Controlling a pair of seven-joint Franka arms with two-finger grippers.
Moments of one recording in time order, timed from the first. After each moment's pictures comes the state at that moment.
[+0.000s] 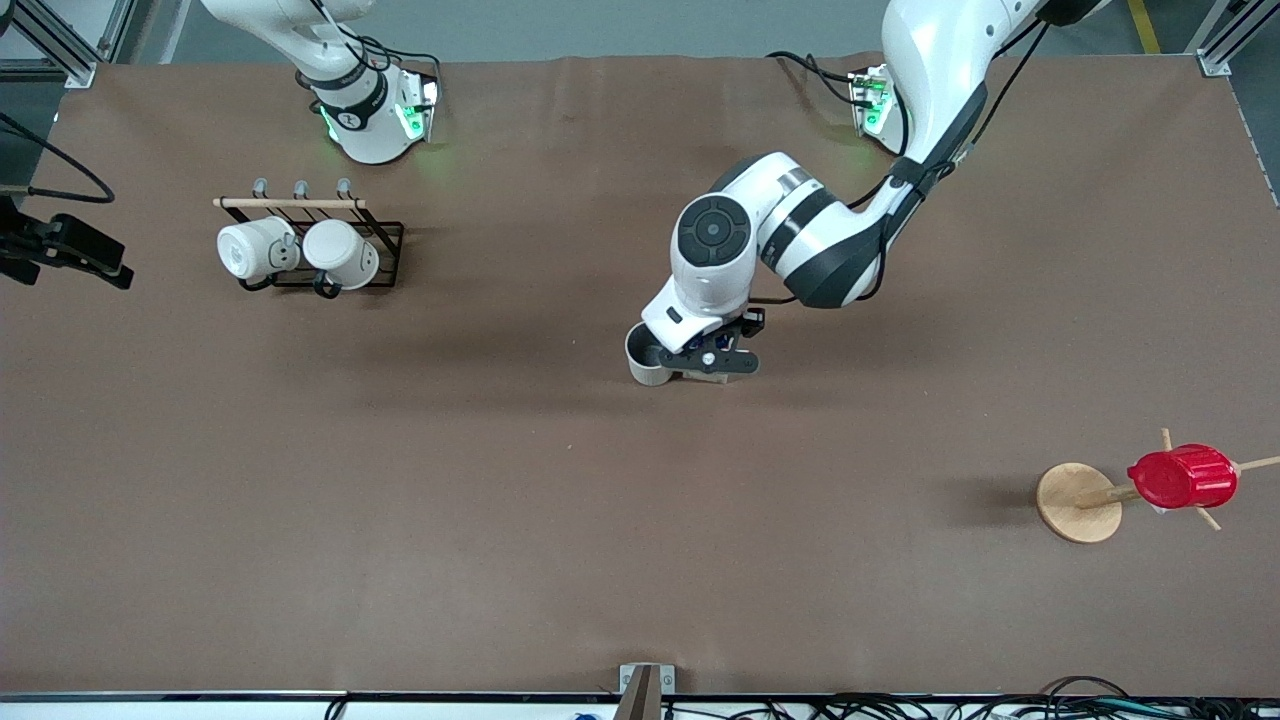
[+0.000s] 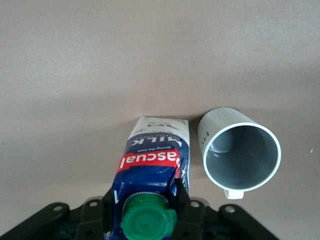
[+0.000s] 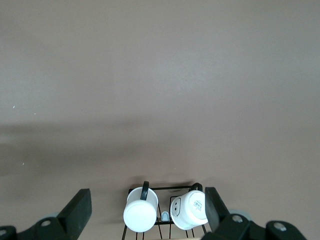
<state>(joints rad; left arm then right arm) -0.35 0.57 -0.46 -1.56 0.24 1.94 -0.75 0.06 0.05 -0.10 -1.45 -0.03 1.50 0.01</state>
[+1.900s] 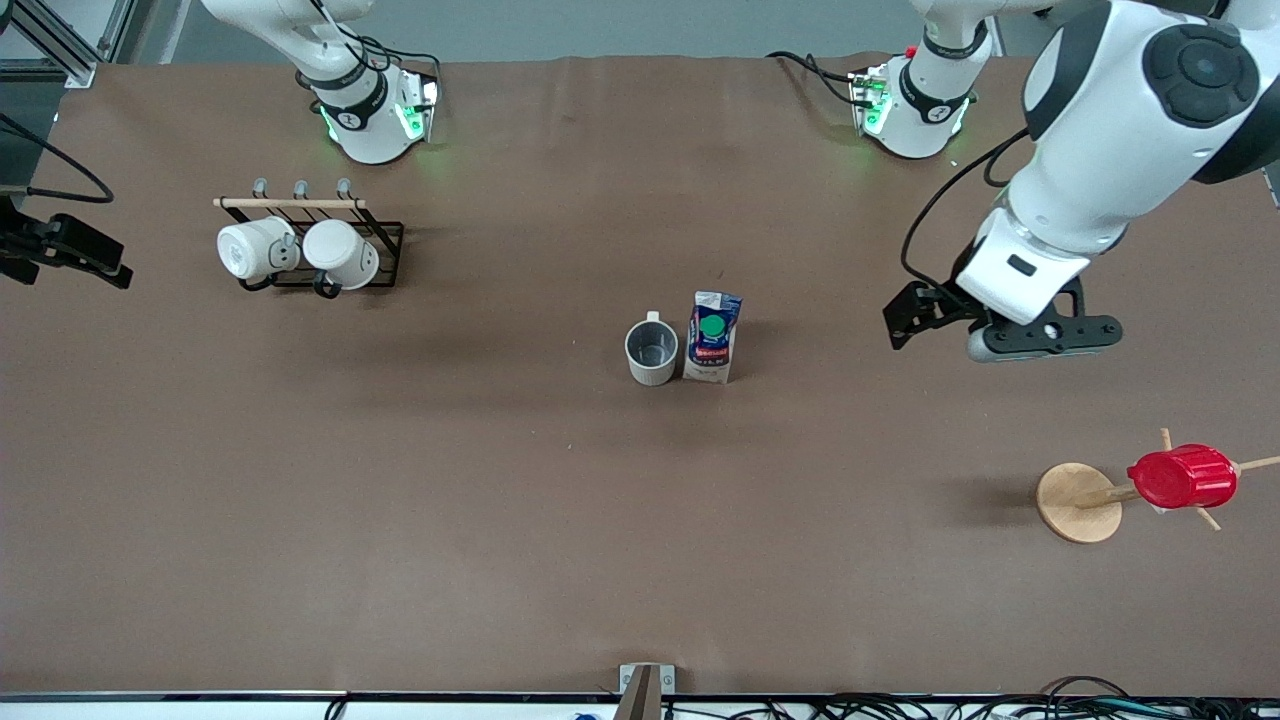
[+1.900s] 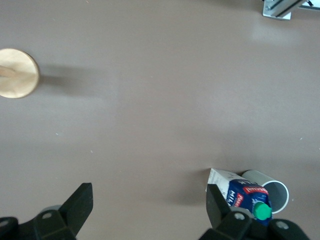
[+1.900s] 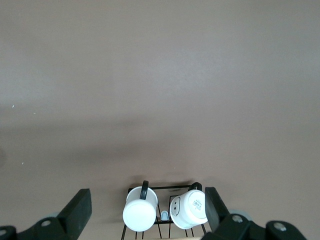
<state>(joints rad) 0.09 0.11 -0.43 -1.65 0.02 1.89 -0.42 0.06 0.05 -0.10 -1.45 -0.03 1.50 0.01</state>
